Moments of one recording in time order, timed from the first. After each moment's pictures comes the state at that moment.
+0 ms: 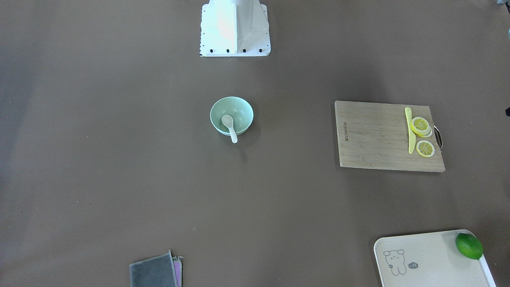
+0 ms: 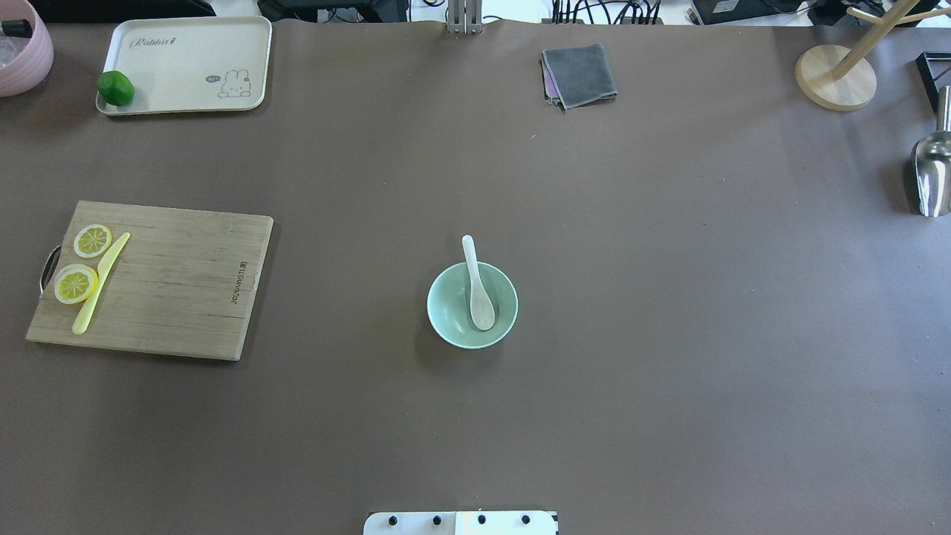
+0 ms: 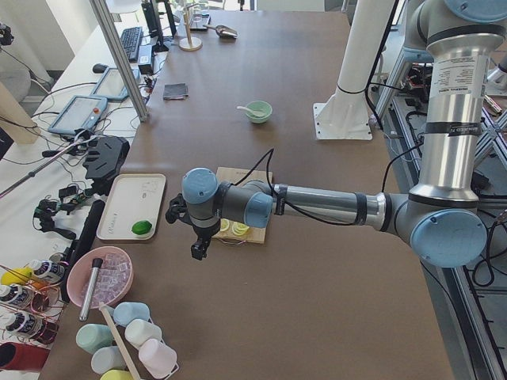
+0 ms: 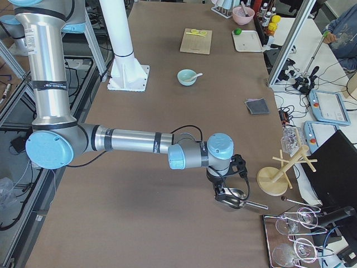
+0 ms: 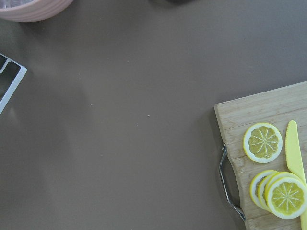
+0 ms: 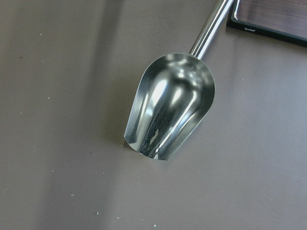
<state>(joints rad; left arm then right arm) -1.47 -1.59 -1.63 -1.71 -2.38 0.11 1.54 -1.51 1.46 -1.38 2.29 -0.11</state>
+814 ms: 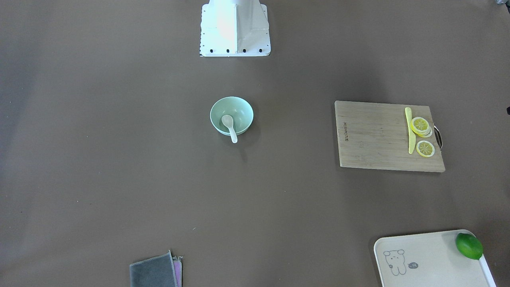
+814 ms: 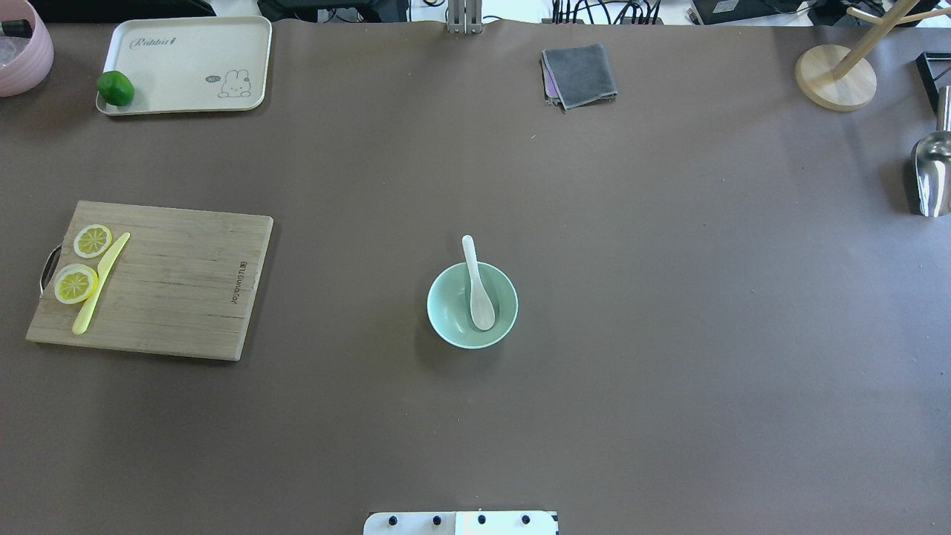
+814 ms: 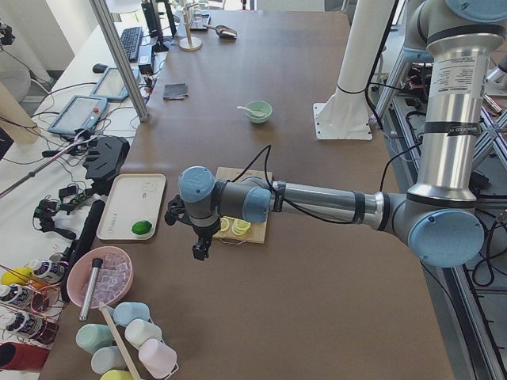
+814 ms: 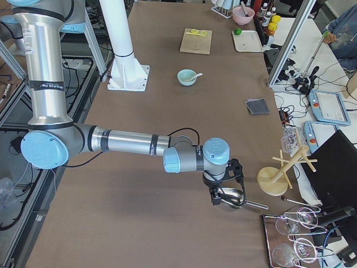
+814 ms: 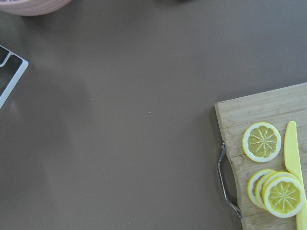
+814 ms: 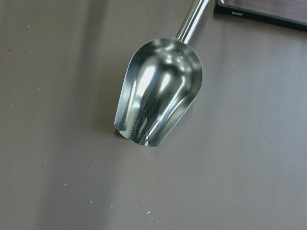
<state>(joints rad) -1.48 -1.61 -1.64 -1.60 -2.38 0.11 1.57 -1.54 1.47 -1.39 2.30 -0.11</state>
